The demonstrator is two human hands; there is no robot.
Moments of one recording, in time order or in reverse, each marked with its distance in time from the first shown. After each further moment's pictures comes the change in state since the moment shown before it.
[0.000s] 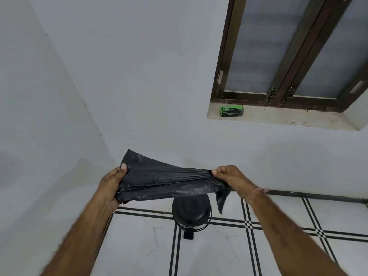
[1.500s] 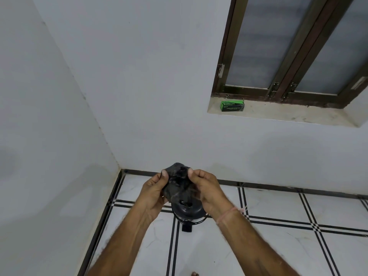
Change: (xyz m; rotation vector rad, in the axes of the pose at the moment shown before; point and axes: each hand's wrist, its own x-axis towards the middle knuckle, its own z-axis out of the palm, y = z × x) left_hand -0.038 -0.067 0.071 -0.064 -0.255 -0.128; right_hand -0.053 -0.032 0.117 0.595 0.097 0.113
